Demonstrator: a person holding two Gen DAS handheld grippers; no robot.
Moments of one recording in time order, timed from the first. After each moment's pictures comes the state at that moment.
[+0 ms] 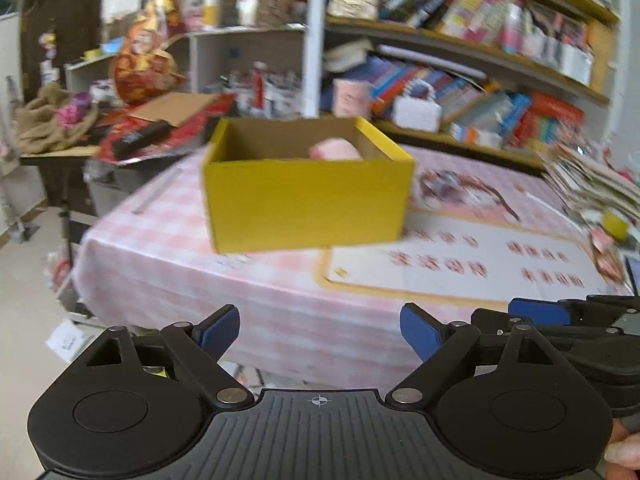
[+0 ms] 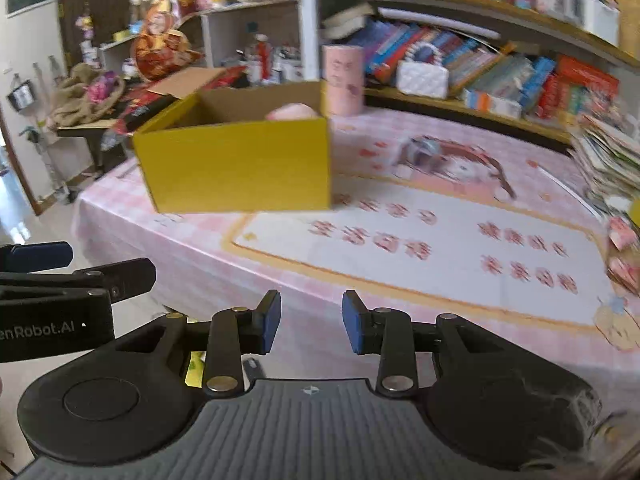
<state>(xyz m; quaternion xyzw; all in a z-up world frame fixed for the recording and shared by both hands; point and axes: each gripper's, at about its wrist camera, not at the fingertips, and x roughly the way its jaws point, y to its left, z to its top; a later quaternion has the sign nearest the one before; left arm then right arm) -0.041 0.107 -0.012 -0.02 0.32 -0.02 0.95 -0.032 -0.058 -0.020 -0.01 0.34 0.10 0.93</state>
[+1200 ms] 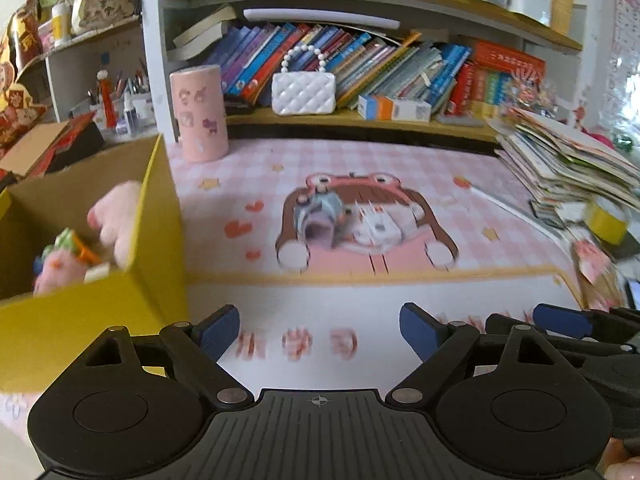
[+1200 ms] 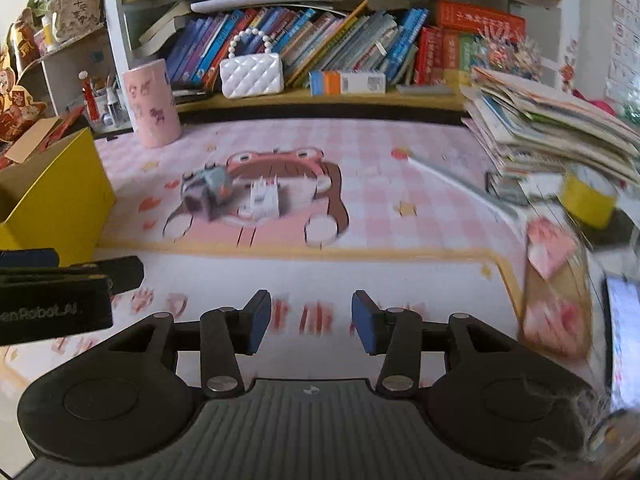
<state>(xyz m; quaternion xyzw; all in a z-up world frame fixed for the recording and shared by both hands) 0.165 -0.086 -0.031 0.03 0.34 -0.09 0.93 0.142 -0.251 -0.044 0.05 0.34 -0.02 0.94</state>
